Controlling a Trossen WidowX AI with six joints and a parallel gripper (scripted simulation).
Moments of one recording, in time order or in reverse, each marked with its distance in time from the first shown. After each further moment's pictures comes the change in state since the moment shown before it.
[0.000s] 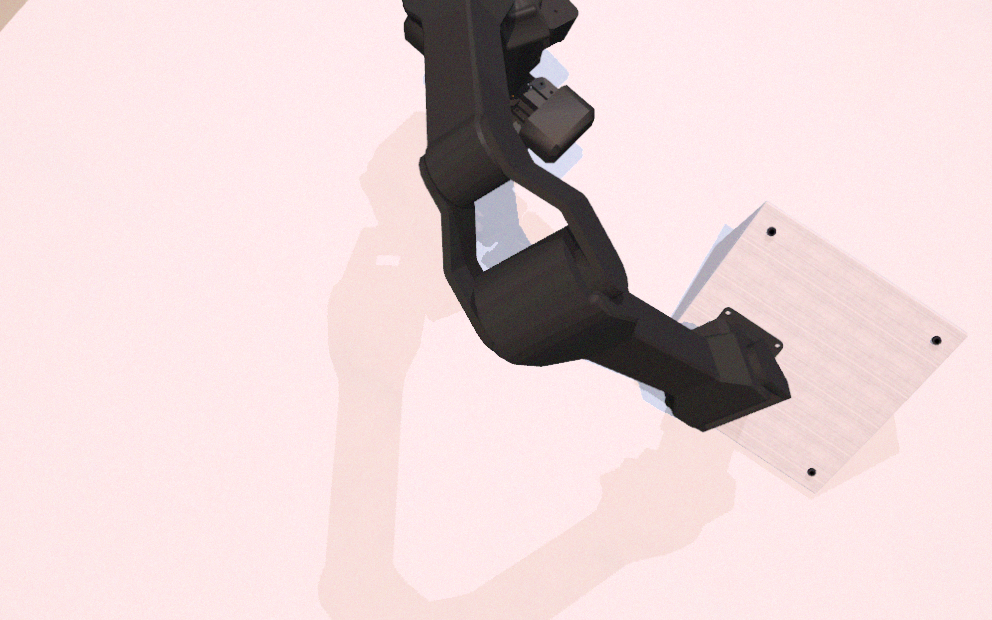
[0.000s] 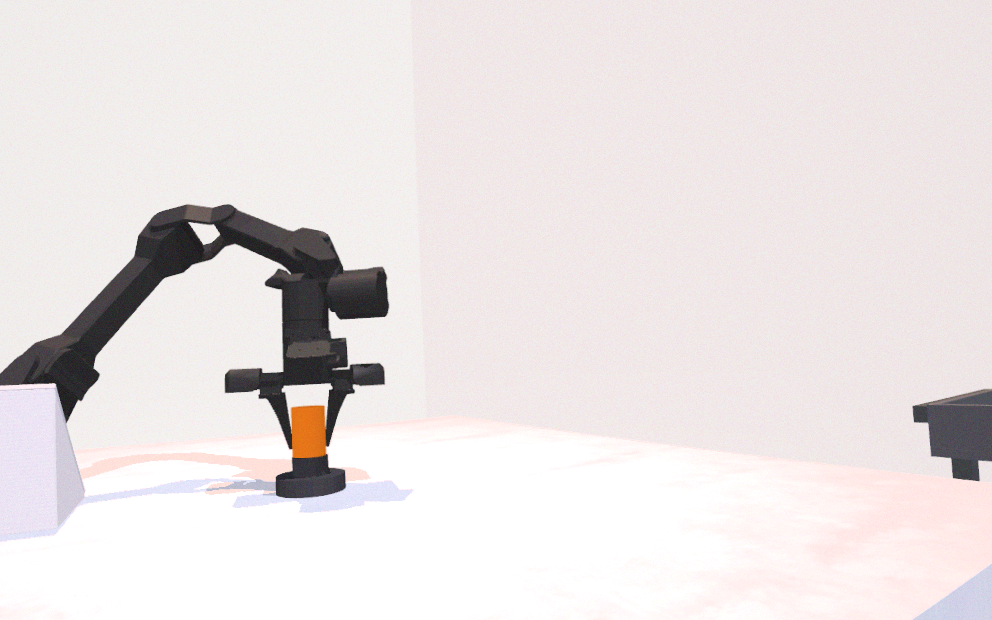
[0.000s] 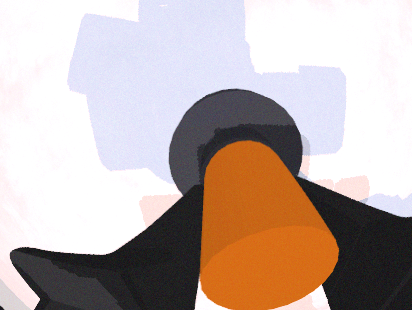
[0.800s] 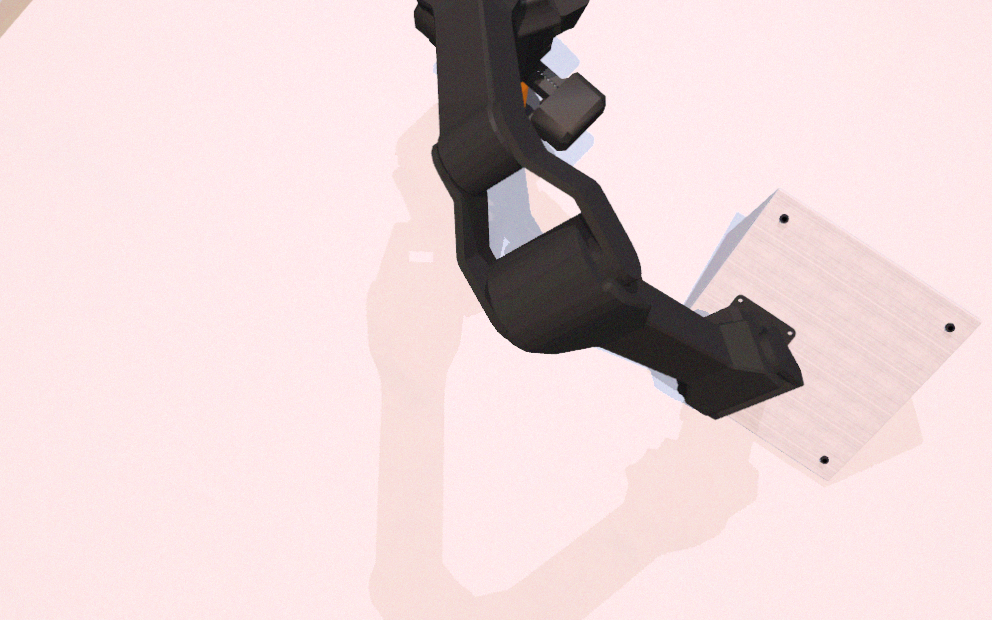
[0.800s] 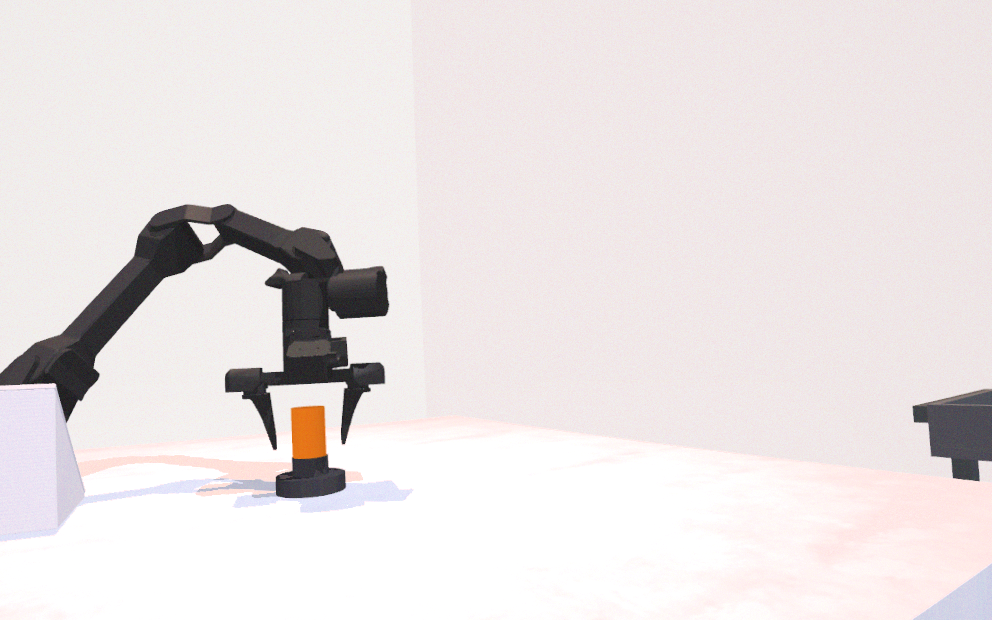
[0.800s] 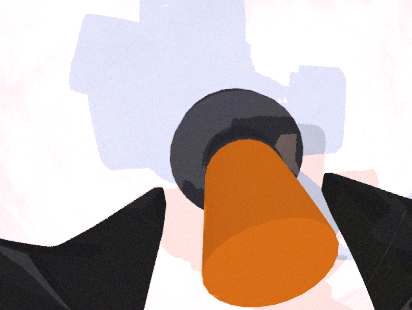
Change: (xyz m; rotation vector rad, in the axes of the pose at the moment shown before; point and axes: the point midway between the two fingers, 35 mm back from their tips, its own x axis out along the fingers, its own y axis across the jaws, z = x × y) arm 0.000 0.000 0.000 0.000 0.000 0.001
